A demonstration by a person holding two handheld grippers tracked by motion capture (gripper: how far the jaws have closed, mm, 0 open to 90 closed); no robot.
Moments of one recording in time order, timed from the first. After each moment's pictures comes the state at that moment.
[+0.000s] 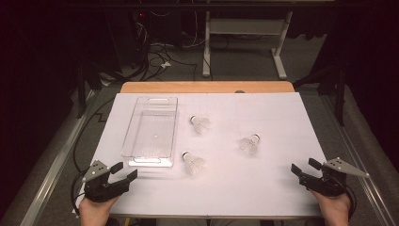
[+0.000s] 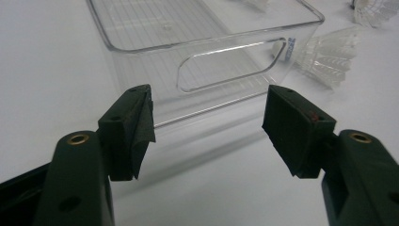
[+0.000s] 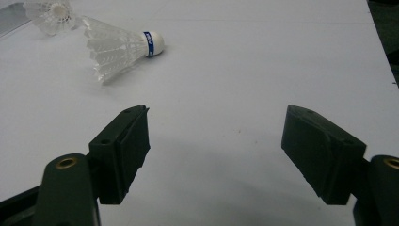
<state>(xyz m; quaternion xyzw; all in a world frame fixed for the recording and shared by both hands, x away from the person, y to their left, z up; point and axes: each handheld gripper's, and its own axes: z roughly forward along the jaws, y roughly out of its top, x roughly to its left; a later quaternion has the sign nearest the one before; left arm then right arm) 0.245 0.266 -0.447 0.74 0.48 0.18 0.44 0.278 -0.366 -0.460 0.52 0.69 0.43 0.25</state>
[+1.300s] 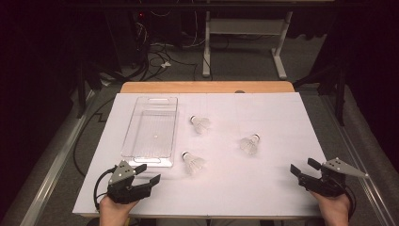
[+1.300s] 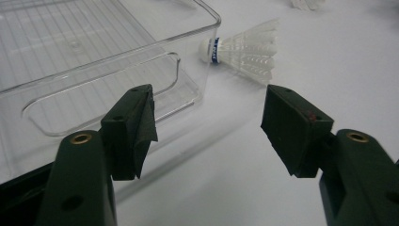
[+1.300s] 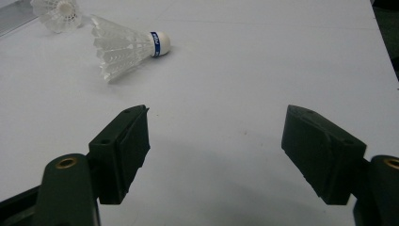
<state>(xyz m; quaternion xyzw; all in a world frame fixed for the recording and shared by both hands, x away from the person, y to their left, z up) 0.247 0.207 -0.441 0.79 0.41 0.15 0.44 0.276 -0.363 -0.459 0.51 0.70 0.43 0.25</state>
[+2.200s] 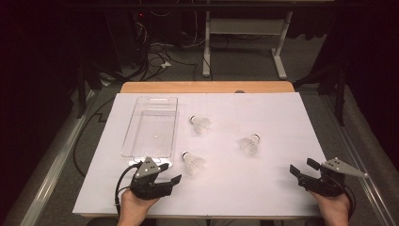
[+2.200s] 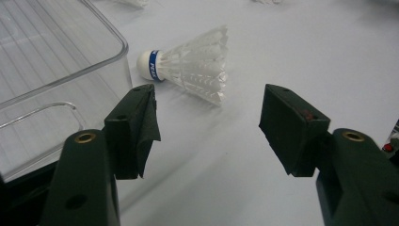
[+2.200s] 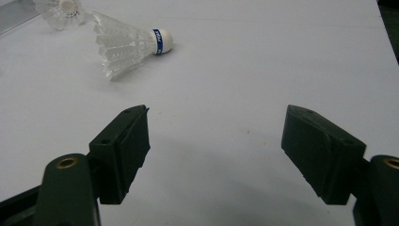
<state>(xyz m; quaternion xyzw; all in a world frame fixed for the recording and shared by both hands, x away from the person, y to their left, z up) 0.263 0.155 -0.439 0.81 0.38 0.12 0.43 0.277 -0.362 -0.460 0.51 0.70 0.43 0.25</state>
